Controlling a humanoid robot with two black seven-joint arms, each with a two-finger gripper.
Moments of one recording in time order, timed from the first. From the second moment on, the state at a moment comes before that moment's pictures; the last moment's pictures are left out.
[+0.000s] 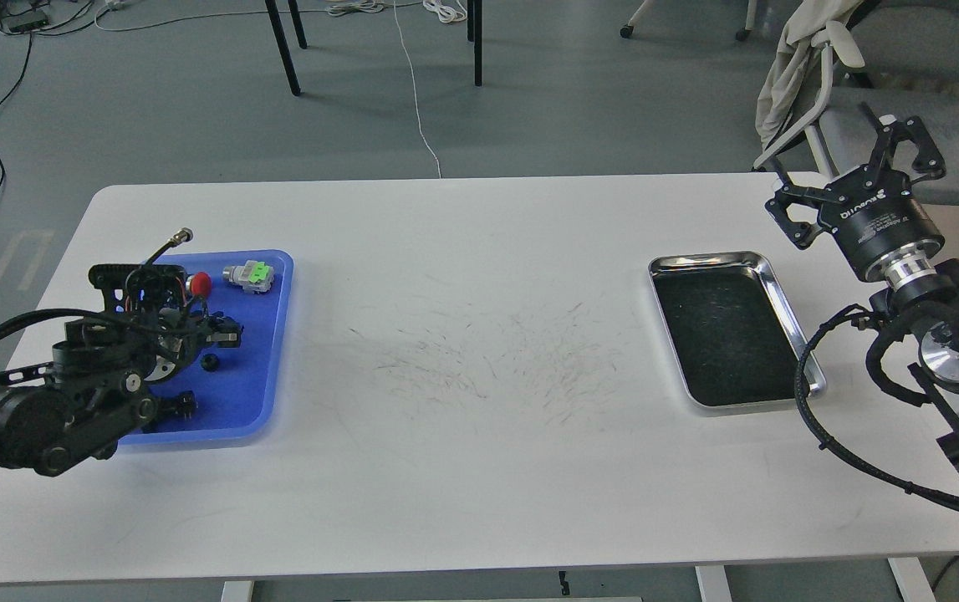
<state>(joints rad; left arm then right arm) -0.77 0.54 -0.23 -0.92 1.54 -0.14 0.30 0.46 -0.45 1.15 0.99 0.07 0.36 0.11</state>
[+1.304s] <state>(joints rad) -1.12 -0.04 -0.21 -0.98 1.56 -0.20 0.43 0.45 -0.54 1.16 0.99 0.07 0.37 0.11</state>
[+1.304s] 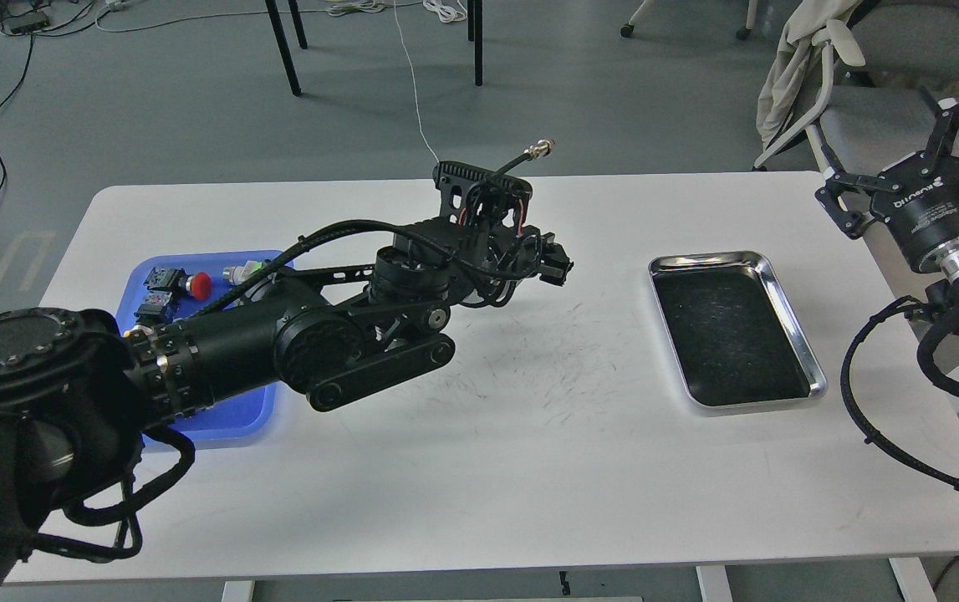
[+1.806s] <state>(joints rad) -0.95 -0.04 -0.06 -0.99 1.61 0.06 0.34 0.43 -0.55 1.18 0.99 0.07 0.37 0.11</state>
